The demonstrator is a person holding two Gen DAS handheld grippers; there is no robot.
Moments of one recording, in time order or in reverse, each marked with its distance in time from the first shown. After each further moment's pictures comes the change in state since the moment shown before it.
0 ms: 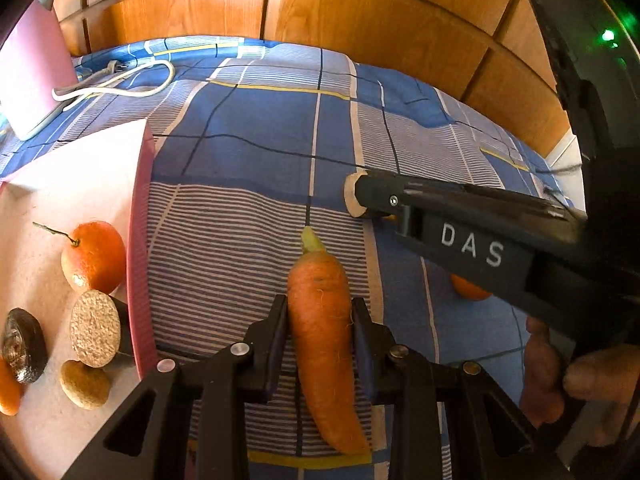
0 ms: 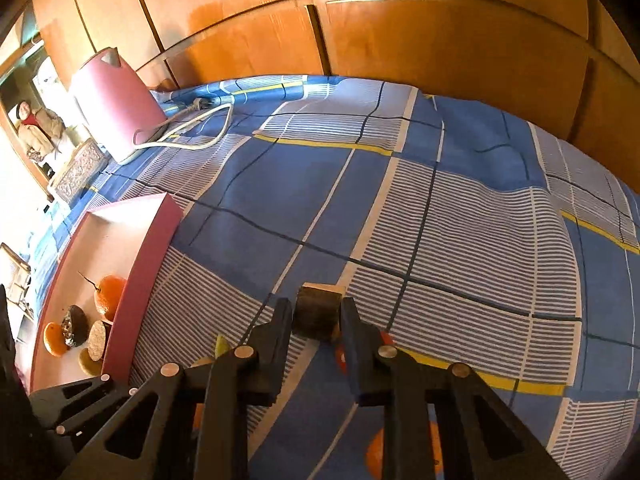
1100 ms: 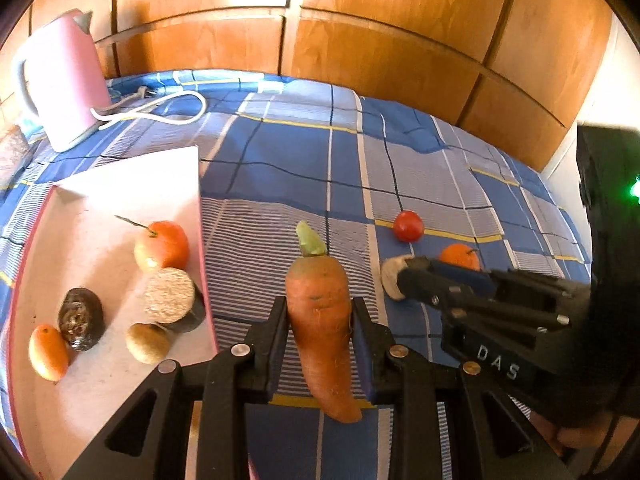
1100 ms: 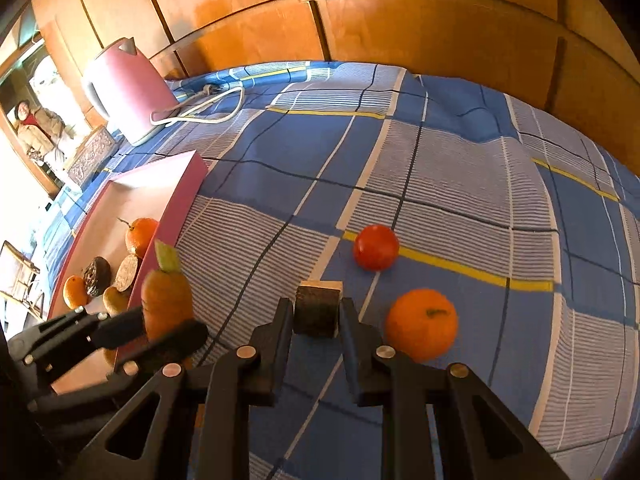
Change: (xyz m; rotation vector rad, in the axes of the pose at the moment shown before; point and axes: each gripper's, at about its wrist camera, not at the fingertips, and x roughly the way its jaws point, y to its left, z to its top) left arm -0.052 0.007 -0.020 0.002 -0.111 0.040; right arm -0.041 0.014 -0.053 0.031 0.033 -0.001
